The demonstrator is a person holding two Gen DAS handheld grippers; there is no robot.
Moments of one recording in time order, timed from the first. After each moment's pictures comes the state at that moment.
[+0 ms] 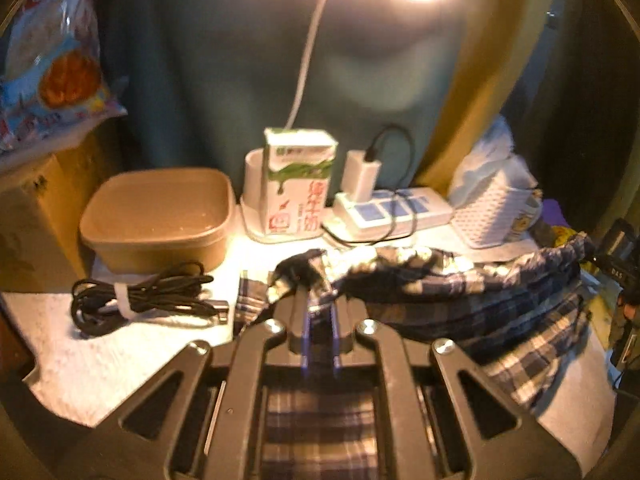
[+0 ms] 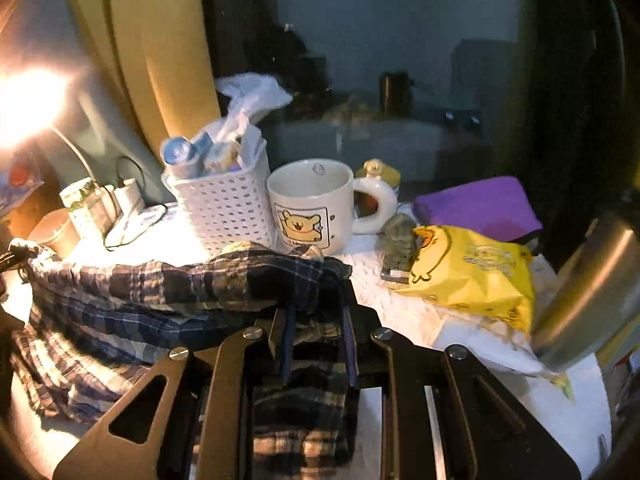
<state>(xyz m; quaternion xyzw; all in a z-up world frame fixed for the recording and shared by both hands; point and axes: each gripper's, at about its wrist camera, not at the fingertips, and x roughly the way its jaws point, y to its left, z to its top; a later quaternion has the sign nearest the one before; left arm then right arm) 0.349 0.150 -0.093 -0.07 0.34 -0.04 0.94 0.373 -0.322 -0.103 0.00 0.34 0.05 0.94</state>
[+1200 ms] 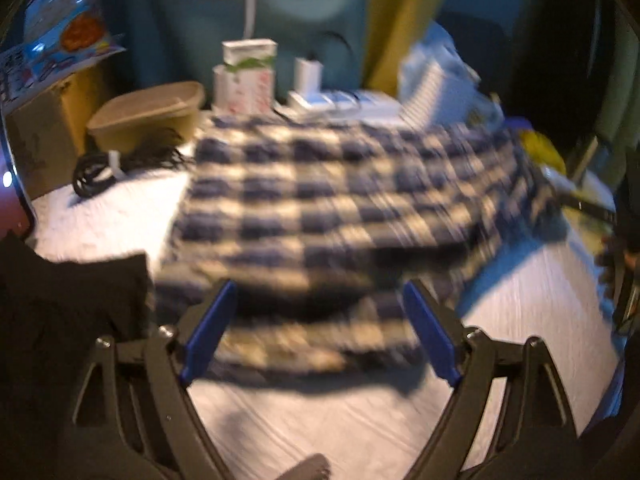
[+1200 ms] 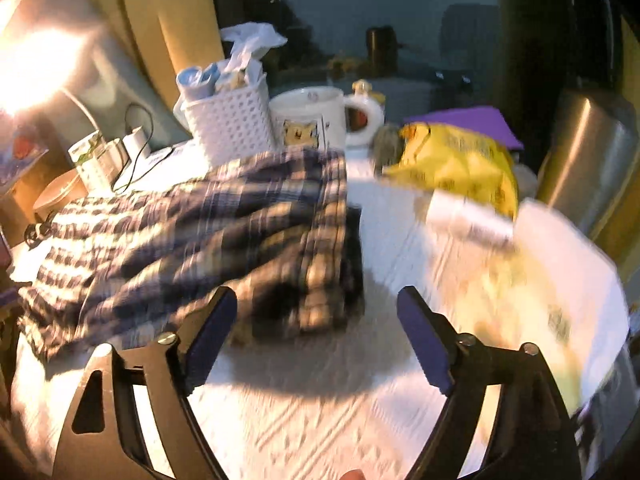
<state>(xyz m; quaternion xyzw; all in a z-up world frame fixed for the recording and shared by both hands) 0.221 0.078 -0.140 -0.03 0.41 -0.06 0.91 0.283 -0.321 -0.135 0.03 0.40 0.04 0.92</state>
